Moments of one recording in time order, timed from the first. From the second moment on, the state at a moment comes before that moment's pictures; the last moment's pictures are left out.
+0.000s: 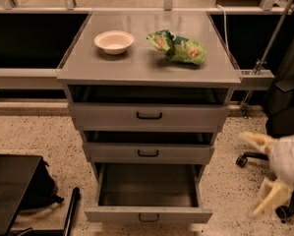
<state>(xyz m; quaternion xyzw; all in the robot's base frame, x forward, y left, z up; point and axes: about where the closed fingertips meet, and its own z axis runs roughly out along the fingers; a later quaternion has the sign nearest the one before) 0.393 -0.237 0.787 -0.61 0.72 0.14 0.31</state>
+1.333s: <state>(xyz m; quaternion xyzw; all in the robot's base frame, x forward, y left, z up) 0.326 -0.213 0.390 -0.66 0.72 0.16 0.14</state>
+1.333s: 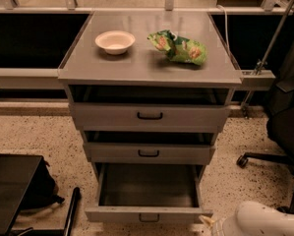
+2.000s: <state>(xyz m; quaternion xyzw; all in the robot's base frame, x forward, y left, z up) 0.306 -0.201 0.360 -0.65 0.73 0.19 0.13</state>
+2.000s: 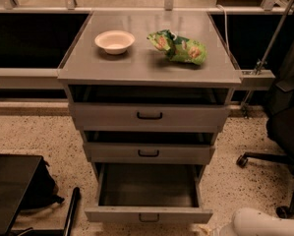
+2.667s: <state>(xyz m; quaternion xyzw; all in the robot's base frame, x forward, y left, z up) 0.280 -0.241 0.298 -0.61 0.72 0.28 0.17</state>
